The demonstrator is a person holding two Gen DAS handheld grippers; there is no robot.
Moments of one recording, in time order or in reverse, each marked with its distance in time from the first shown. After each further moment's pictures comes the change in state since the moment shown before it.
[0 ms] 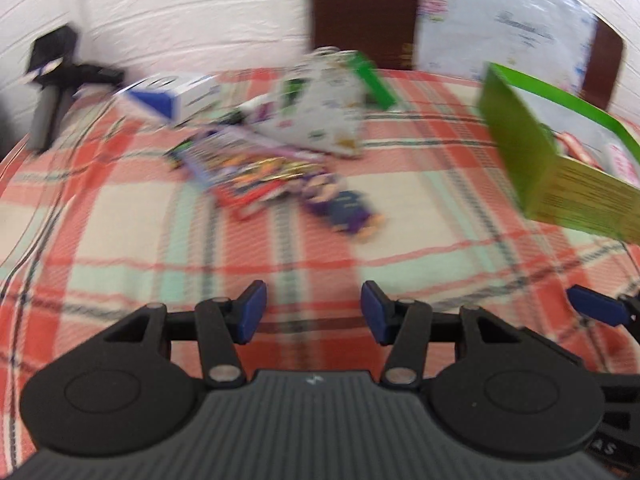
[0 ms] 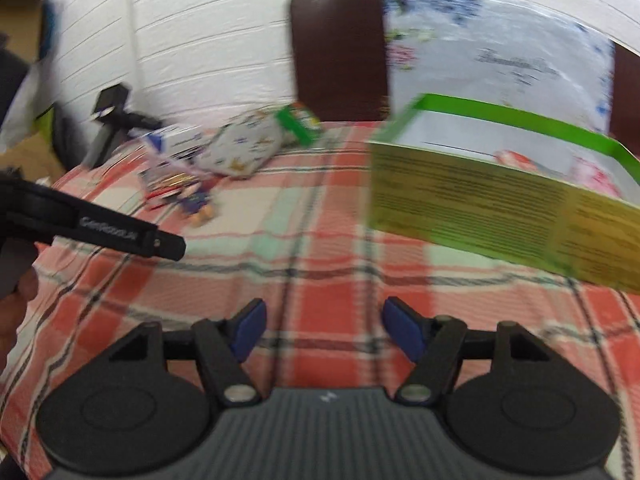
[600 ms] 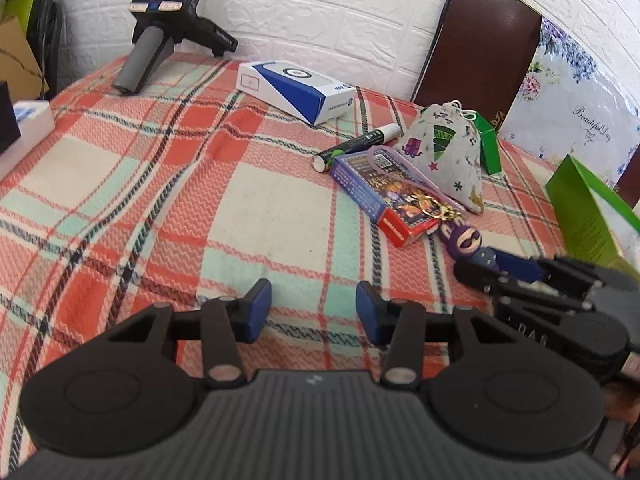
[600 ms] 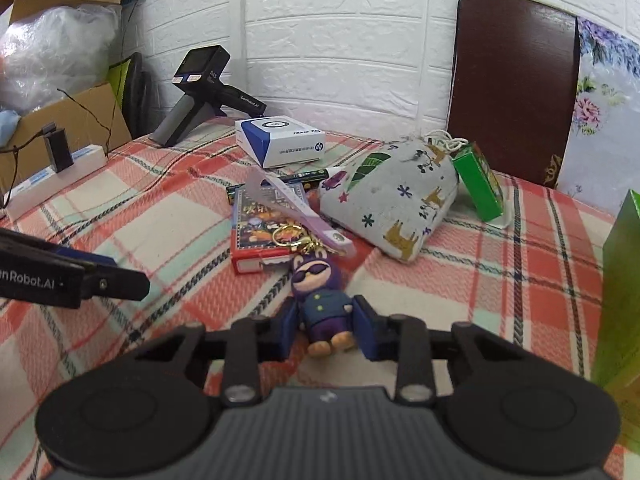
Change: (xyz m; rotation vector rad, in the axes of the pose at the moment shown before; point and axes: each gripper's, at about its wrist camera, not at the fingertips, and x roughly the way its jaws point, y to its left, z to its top) left arm -0.008 0.100 -0.002 -0.255 -0.019 -0.039; right arm 0.098 0.062 0.069 -0.176 0.009 0.196
